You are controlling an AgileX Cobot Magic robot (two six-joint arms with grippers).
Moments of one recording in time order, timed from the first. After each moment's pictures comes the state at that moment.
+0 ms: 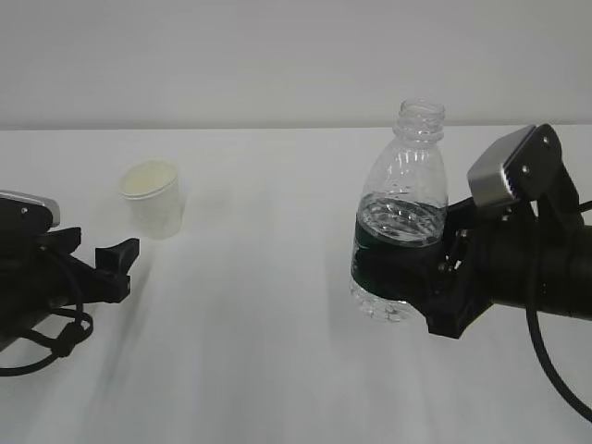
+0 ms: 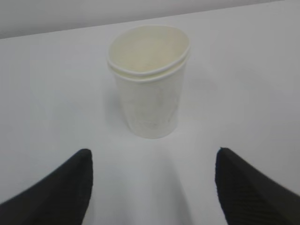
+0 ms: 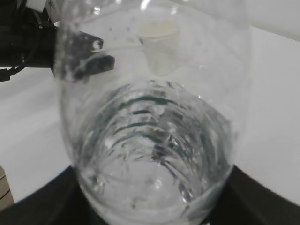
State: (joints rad) left arm -0.34 1.92 -0.41 -0.10 -1.10 0.02; right arm 0.29 1.42 -0.49 -1.00 -0.67 0.69
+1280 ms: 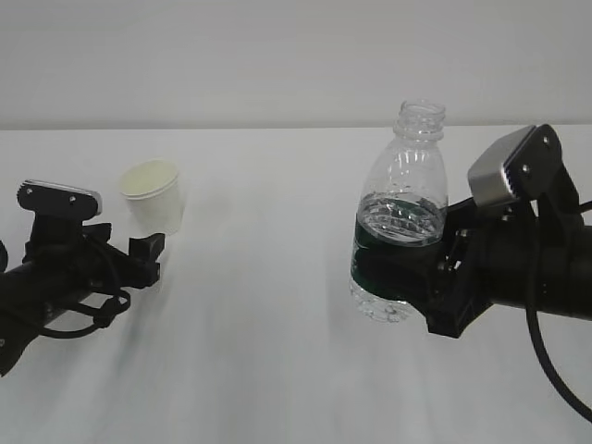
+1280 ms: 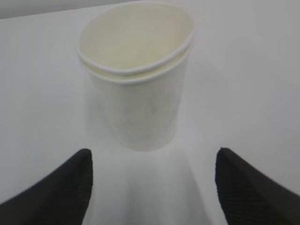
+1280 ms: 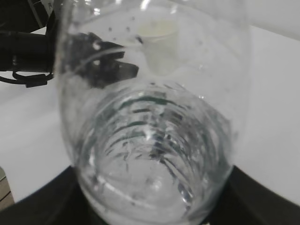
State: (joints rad) left arm -0.34 2.05 -0.59 -0.10 -1.00 0.02; right arm 0.29 1.42 -0.49 -1.00 -0.67 0.70
